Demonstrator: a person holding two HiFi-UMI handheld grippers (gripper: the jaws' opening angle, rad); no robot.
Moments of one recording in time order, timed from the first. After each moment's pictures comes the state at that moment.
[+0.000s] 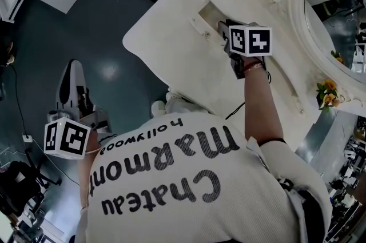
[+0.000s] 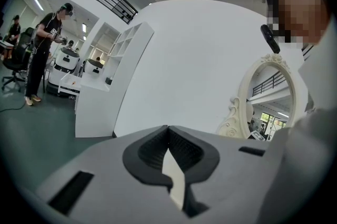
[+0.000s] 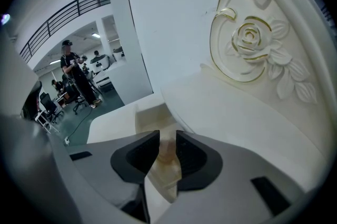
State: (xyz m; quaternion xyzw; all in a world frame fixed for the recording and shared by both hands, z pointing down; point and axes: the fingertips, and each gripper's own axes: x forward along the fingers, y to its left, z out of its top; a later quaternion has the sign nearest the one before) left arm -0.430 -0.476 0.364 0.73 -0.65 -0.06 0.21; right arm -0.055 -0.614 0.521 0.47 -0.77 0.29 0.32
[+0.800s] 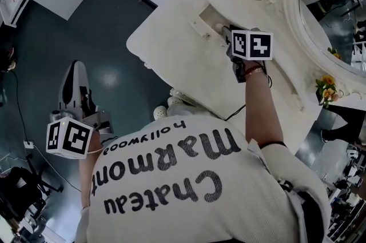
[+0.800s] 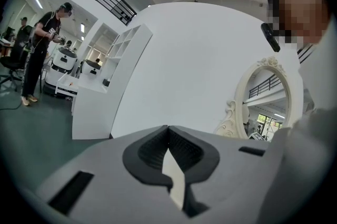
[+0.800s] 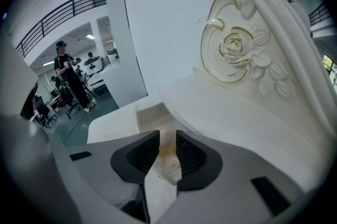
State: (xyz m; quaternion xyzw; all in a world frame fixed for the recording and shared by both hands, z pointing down) left arm -0.437 -0.470 0.356 0.74 -0.63 -0.07 0.21; right arm -0.045 -0.600 0.510 0.50 -0.75 0.29 0.31
